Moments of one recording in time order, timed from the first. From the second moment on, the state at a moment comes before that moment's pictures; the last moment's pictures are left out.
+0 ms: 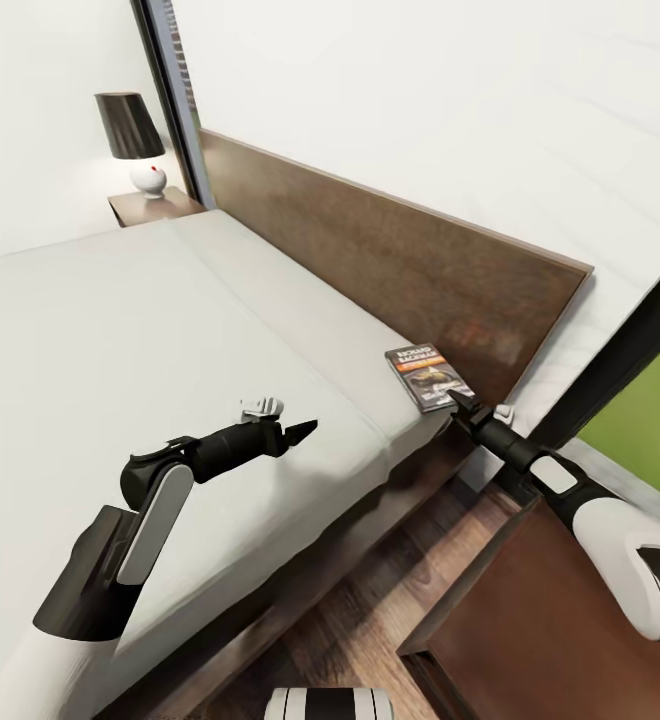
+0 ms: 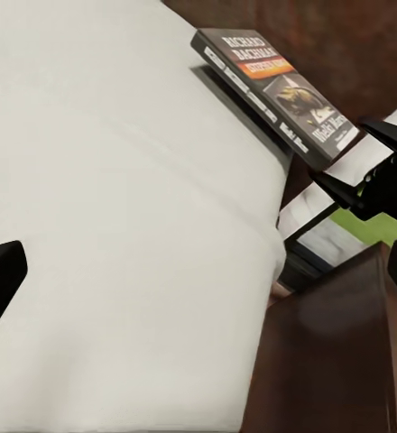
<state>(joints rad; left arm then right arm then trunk) -0.63 0.08 -0.24 -1.60 0.52 0.78 -0.24 -1.10 -0.26 -0.02 -0.14 -0.87 0.35 0.95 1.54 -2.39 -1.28</state>
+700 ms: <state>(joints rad) -0.63 0.08 -0.24 -1.60 0.52 0.78 -0.24 -1.10 -0.27 -0.01 -0.15 -0.86 0.35 0.95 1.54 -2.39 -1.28</state>
